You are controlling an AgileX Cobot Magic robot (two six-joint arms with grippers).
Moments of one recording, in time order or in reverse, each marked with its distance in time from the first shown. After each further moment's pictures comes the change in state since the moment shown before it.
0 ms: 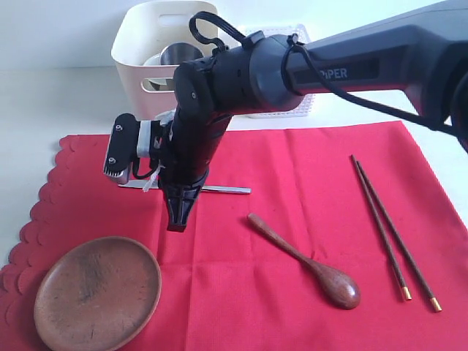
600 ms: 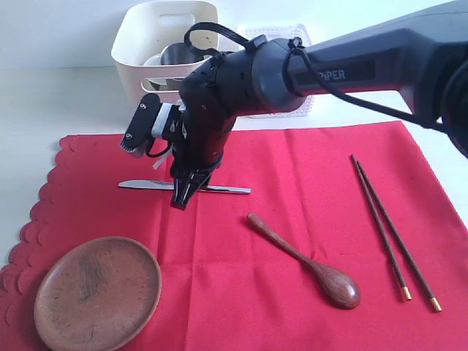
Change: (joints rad) left arm 0.000 0.000 0.000 0.000 0.000 0.000; right arm -0.026 0.017 0.000 -0.305 -0.087 0.458
